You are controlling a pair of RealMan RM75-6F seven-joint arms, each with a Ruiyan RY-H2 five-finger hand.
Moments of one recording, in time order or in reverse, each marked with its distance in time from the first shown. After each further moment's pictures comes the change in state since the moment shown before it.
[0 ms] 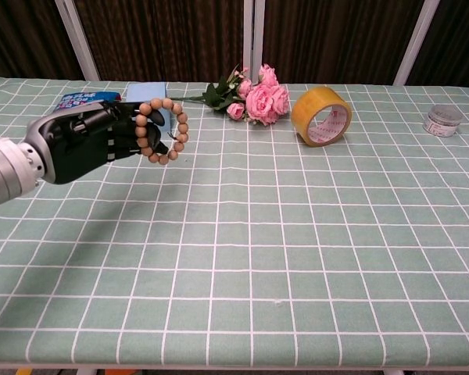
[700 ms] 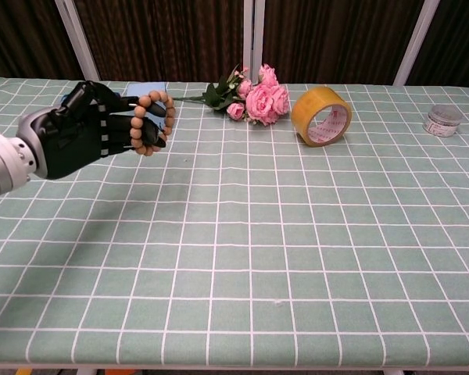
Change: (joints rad) left arm -0.006 0.026 0.013 -0.002 0.001 0.016 0.056; right arm -0.001 0.002 -0.004 -0.001 -0.001 -0.005 0.002
